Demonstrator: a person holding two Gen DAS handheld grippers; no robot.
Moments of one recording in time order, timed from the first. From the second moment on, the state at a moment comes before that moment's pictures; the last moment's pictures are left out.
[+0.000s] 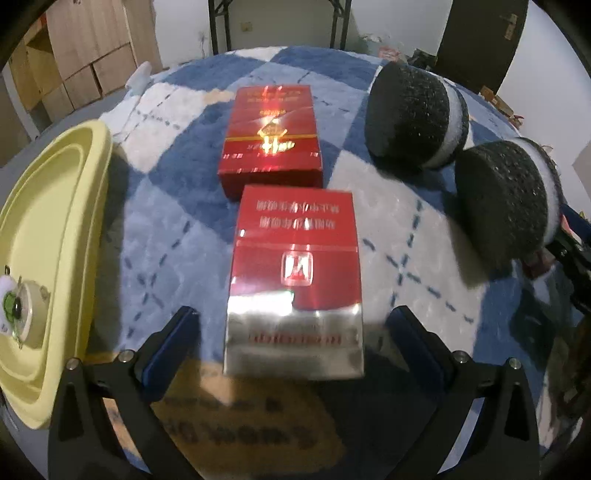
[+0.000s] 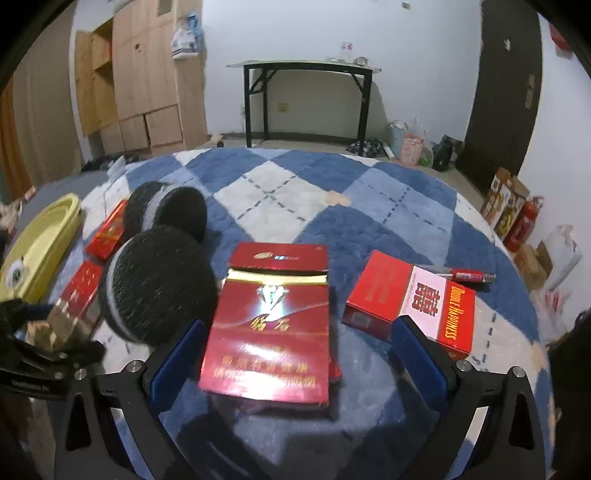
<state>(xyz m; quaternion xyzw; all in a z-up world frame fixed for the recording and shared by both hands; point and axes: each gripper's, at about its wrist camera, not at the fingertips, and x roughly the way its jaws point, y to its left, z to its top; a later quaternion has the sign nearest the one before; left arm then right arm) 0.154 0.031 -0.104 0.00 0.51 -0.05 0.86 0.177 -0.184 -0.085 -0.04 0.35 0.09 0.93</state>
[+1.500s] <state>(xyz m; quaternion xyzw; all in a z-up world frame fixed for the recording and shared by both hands) 0.044 0.167 0.123 -0.05 0.31 0.02 0.95 -0.007 -0.175 0.096 -0.01 0.17 0.17 0.97</state>
